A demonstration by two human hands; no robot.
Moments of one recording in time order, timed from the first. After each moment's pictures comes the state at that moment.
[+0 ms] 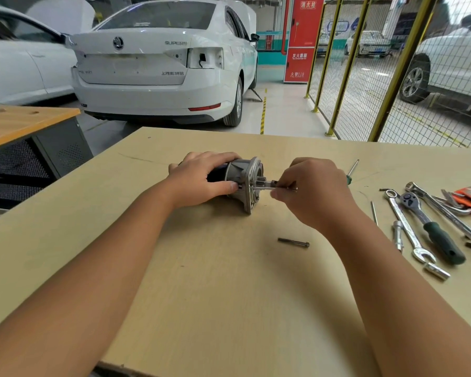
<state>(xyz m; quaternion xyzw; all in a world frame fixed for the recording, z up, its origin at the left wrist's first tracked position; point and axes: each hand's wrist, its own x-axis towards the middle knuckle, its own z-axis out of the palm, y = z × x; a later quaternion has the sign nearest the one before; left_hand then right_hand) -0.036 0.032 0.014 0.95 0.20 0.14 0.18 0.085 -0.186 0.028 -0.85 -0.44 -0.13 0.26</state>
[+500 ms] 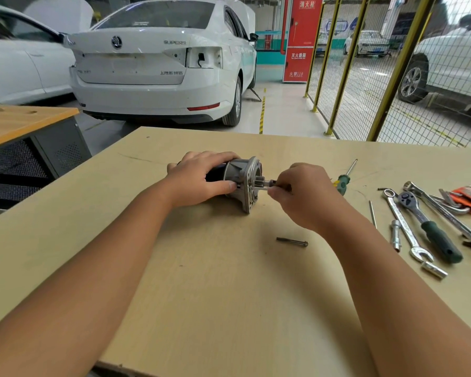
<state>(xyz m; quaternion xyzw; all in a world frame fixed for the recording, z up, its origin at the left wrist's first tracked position) -0.036 0.032 0.014 0.95 0.20 0.14 0.18 0.089 -0.181 0.022 -0.85 -0.45 -0.05 0.26</state>
